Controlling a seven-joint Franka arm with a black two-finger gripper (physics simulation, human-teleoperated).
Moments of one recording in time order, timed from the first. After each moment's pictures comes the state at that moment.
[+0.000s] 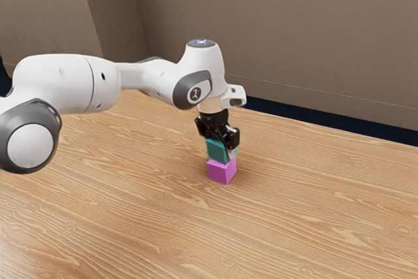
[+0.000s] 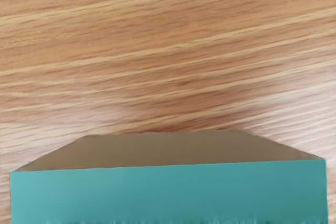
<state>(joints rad) 0.00 0.66 -0.25 -1.41 0.14 2.09 -0.06</state>
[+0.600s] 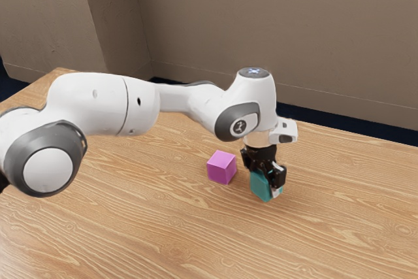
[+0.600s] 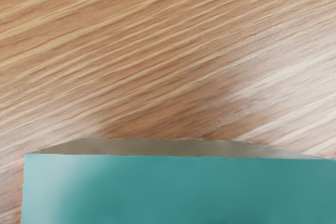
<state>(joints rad) -0.22 0.75 -0.26 -1.39 0.12 2.10 -0.09</state>
